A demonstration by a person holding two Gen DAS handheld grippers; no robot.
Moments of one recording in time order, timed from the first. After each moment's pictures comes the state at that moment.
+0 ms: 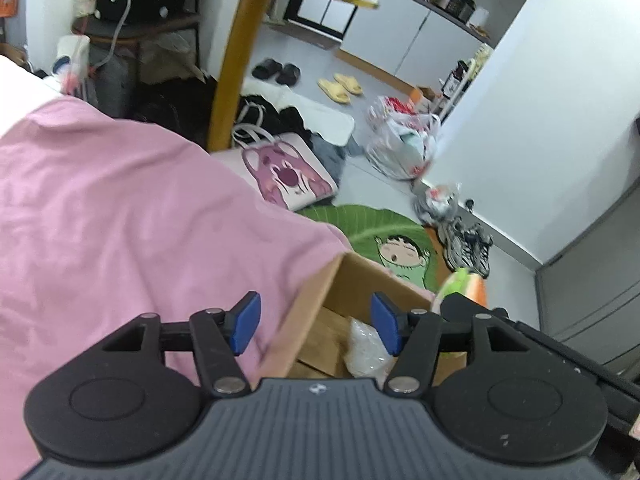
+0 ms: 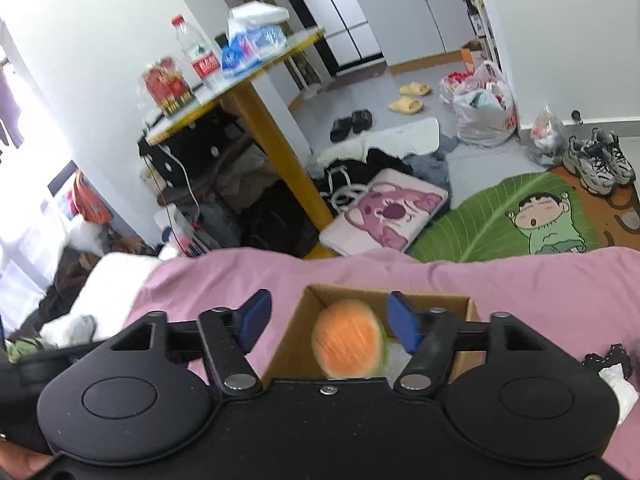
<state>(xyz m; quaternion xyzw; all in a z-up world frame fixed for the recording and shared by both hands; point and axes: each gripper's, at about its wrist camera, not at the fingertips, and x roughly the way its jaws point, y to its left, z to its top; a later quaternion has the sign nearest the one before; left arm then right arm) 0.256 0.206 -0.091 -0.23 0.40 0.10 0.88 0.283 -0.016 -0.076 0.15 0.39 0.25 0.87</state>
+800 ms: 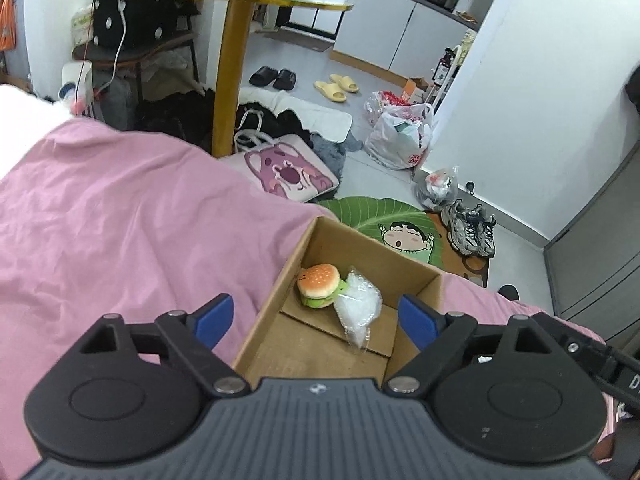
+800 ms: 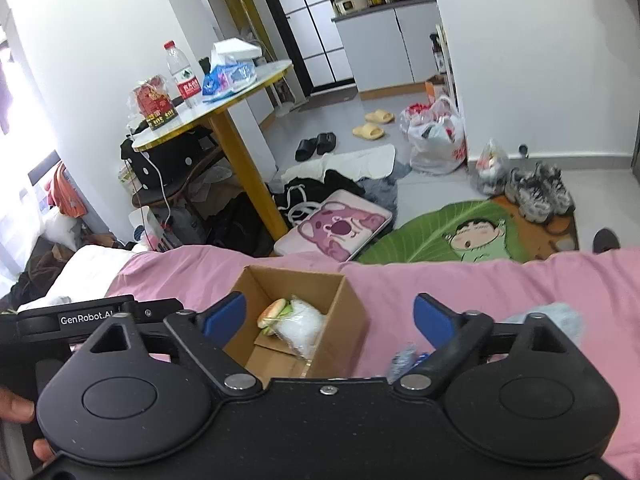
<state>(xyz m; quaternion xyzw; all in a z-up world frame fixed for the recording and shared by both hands) 0.215 0.156 -0.063 -0.17 0.40 0.10 0.89 0.220 -0.109 -0.030 0.10 0.37 0.21 0.90</state>
